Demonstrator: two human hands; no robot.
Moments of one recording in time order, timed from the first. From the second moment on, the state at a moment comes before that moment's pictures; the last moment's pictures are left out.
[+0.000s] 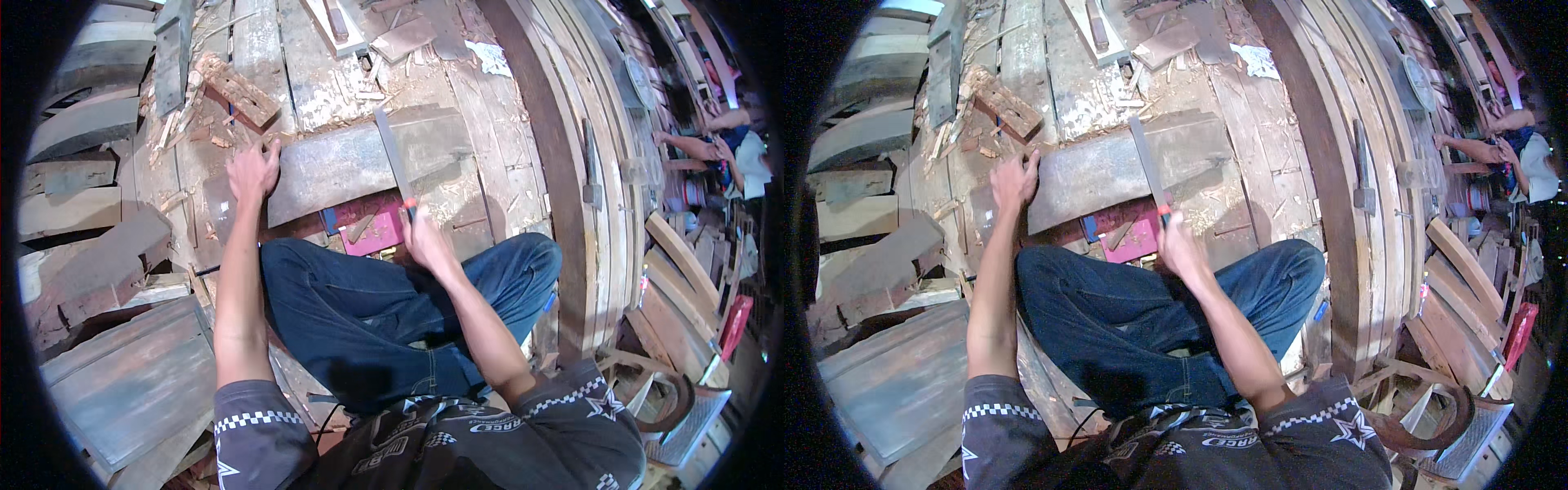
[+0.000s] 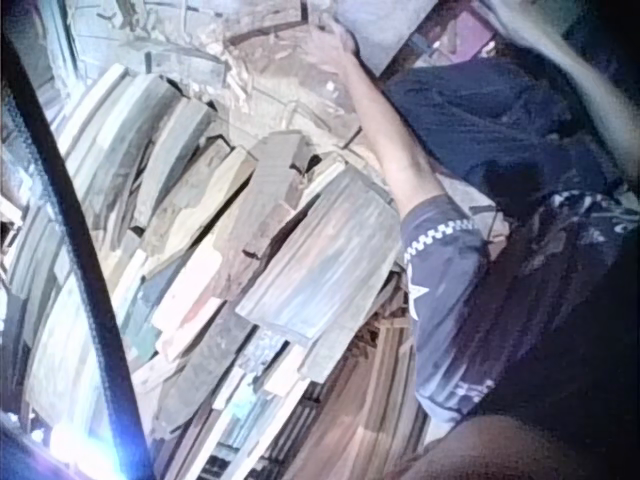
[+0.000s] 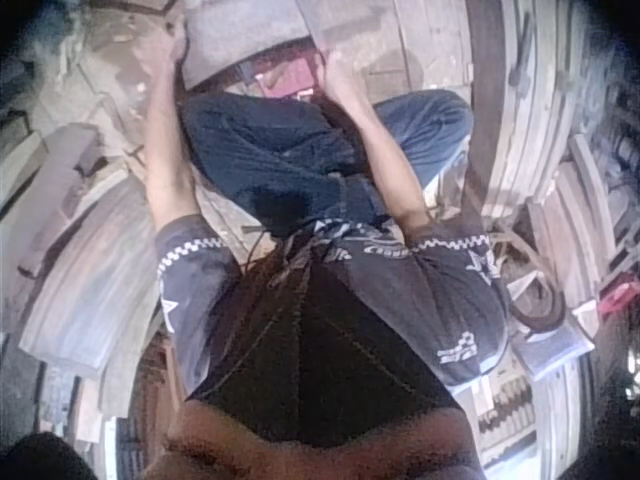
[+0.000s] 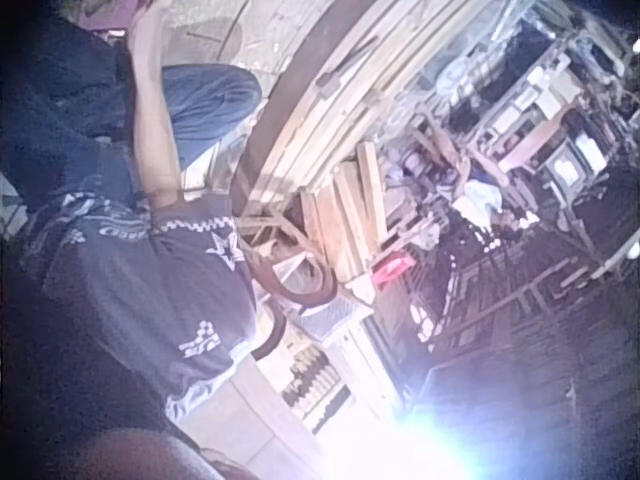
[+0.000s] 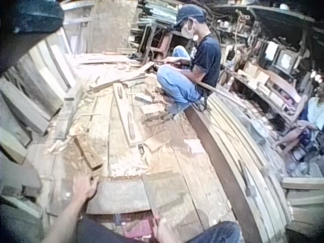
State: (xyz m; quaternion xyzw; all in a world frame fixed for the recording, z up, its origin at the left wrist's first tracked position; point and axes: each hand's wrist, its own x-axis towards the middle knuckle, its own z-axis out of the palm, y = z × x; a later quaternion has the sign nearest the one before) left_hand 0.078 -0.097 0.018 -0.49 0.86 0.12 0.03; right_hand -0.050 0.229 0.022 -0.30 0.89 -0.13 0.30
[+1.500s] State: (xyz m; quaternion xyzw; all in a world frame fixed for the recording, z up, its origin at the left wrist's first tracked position) left_hand 0.079 -0.102 0.007 -0.48 0.87 0.11 0.05; right_hand -0.023 0.263 0.030 -0.27 0.90 -0.07 0.34
